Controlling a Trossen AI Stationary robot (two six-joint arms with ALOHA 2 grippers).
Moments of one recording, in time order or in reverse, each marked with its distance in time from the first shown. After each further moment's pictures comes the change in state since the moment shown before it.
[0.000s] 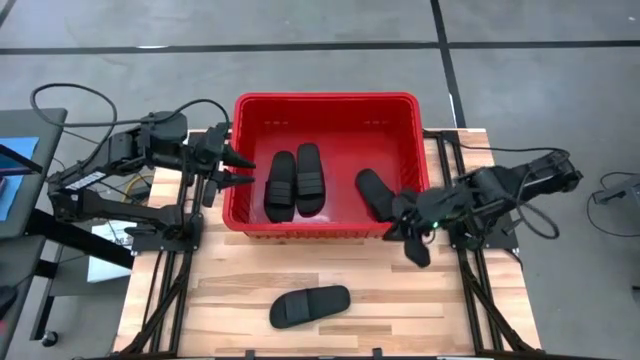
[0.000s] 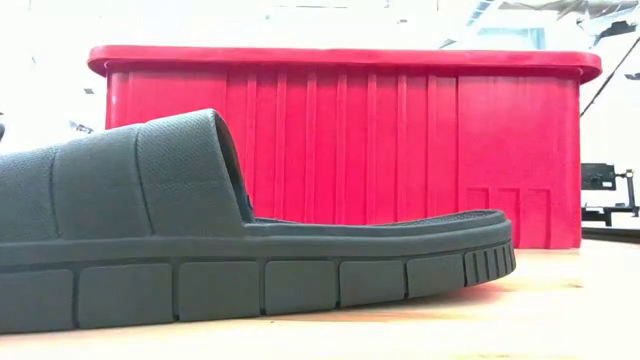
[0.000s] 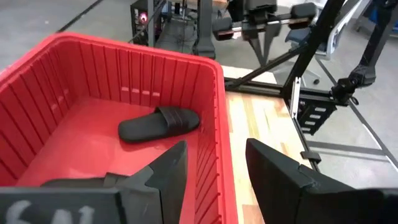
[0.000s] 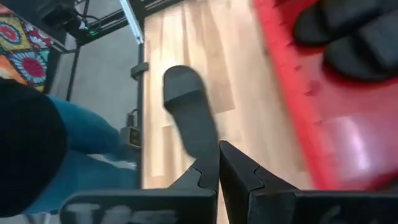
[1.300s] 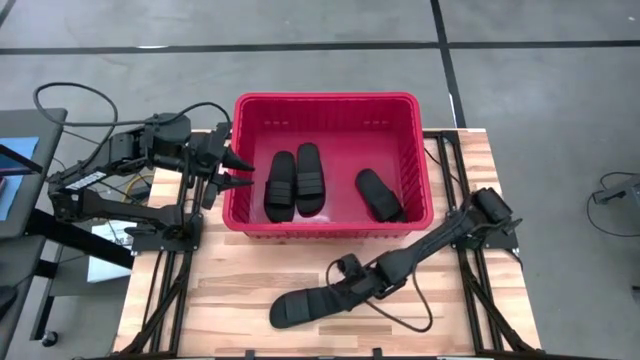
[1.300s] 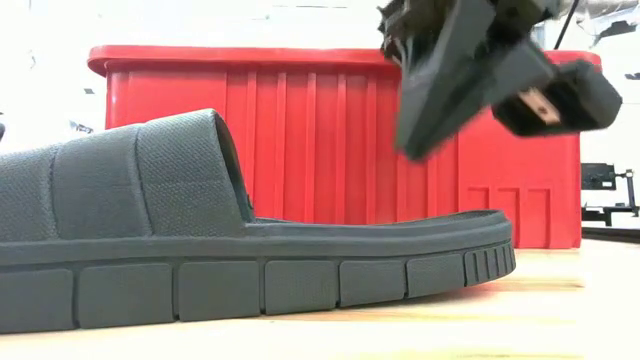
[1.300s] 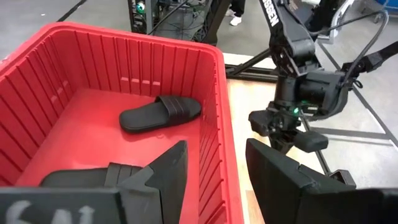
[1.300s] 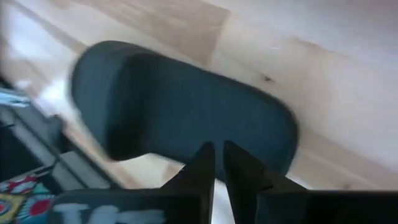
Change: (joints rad) left arm 0.000 0.001 0.000 -0.049 0.003 0.046; right arm 0.160 0.725 -0.001 0.414 0.102 1.053
